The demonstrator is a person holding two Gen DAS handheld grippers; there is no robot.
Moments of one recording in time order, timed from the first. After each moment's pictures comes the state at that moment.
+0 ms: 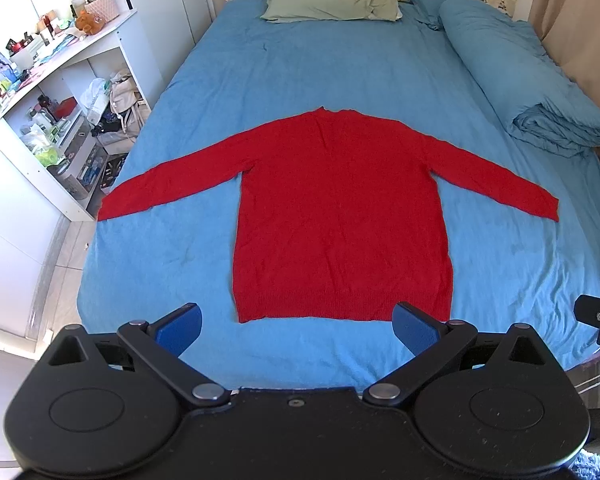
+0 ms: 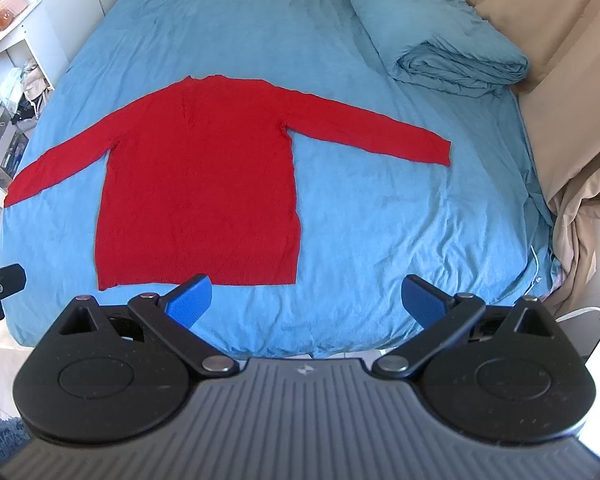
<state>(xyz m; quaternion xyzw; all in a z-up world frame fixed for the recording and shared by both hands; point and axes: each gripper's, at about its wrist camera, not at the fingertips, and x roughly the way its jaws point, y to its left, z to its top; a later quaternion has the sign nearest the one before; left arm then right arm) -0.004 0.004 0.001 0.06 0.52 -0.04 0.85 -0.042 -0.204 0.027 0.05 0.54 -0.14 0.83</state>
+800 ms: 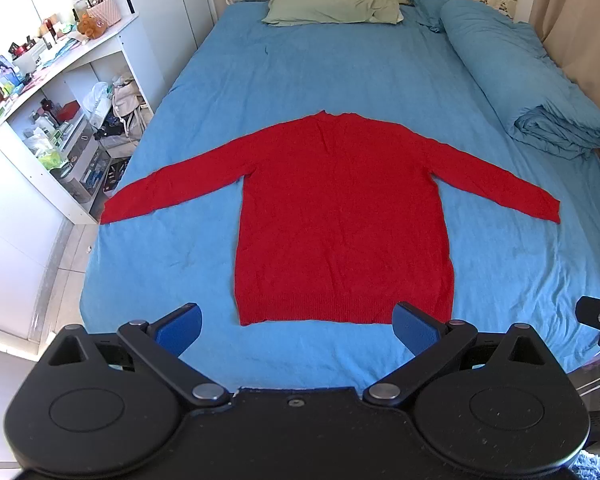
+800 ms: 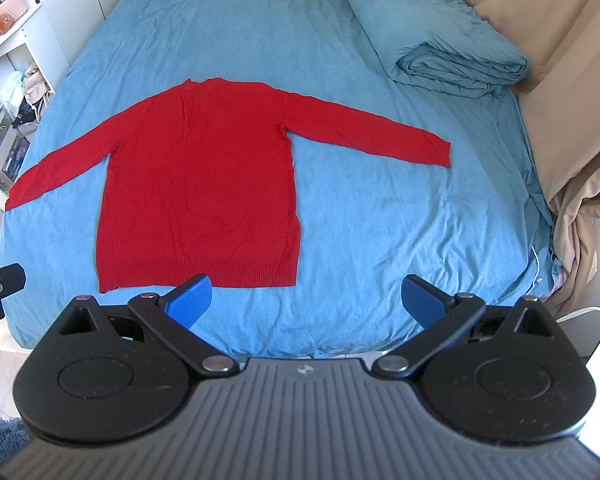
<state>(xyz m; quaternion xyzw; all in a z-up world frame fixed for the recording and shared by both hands) -0.006 0.003 0.007 0.07 0.52 -0.03 0.85 -0.042 -0.205 0.027 0.05 0.53 -0.14 0.83</state>
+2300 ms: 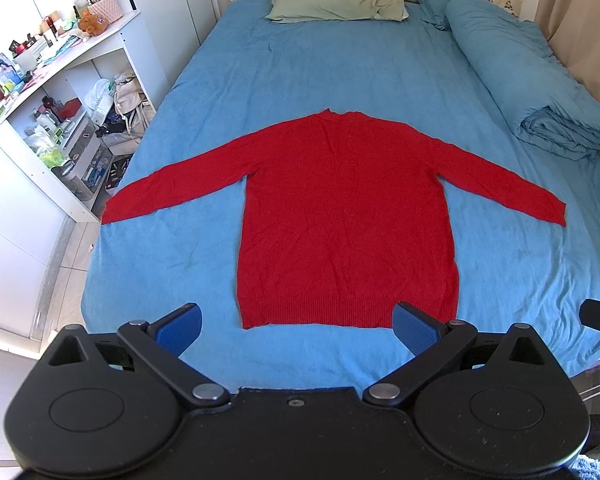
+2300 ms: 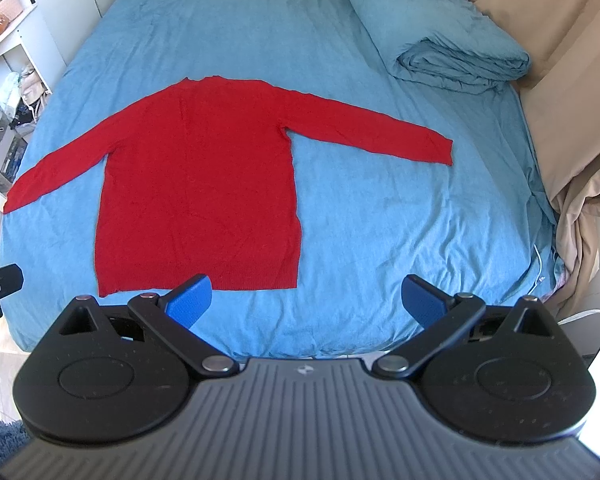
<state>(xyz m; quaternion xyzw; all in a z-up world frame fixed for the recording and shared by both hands) 0.001 0.003 0.007 0.07 0.52 -0.03 0.85 -0.033 -0.210 0.021 0.06 0.54 -0.14 0.83</state>
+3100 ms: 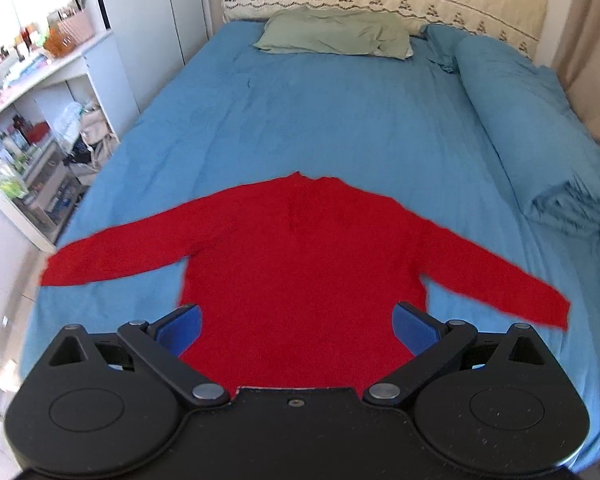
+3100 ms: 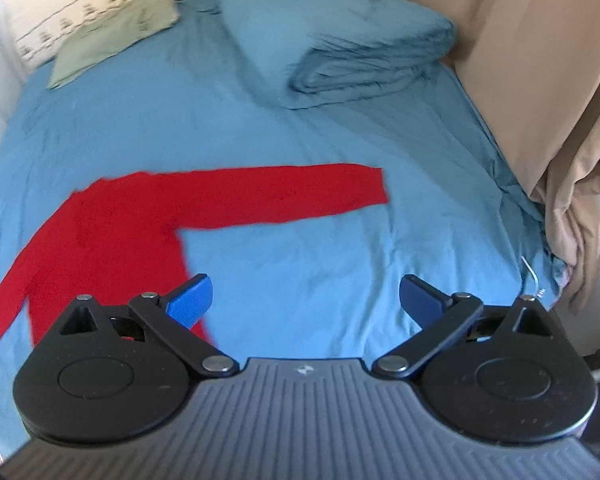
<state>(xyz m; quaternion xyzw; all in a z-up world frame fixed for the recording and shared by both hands) 0.187 -0.100 -0.045 0.01 0.49 -0.02 0.87 0.080 -0.443 -0.063 0.17 0.48 -0.25 0.82</state>
